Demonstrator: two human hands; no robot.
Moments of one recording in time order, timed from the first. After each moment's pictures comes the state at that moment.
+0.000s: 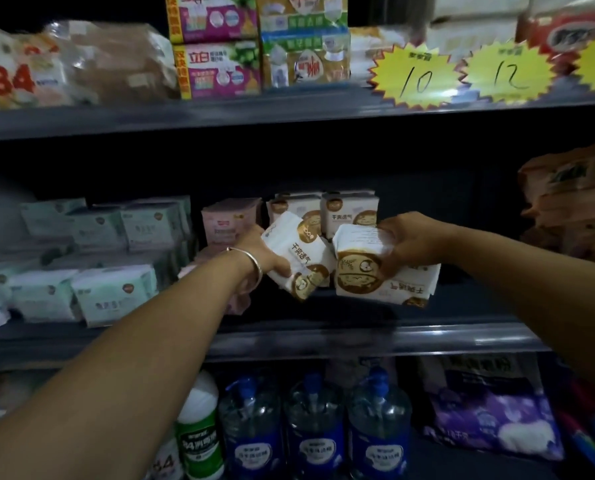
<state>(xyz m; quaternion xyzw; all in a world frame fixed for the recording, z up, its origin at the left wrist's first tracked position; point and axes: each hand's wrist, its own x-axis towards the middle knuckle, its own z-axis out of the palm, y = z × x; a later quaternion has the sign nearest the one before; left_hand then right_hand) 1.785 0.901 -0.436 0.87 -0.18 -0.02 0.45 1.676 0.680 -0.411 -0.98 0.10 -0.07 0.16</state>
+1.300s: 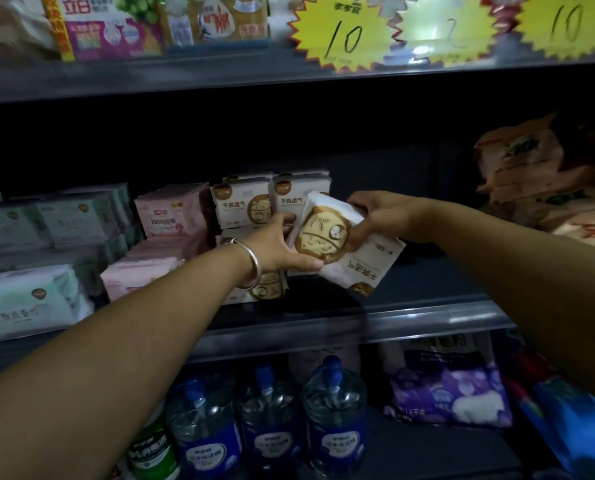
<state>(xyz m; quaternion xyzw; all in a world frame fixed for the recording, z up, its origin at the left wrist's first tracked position) 1.770 0.804 -0.452 0.86 -0.36 -0.08 0.36 1.673 0.621 -0.417 -0.92 0.04 -0.03 0.39</state>
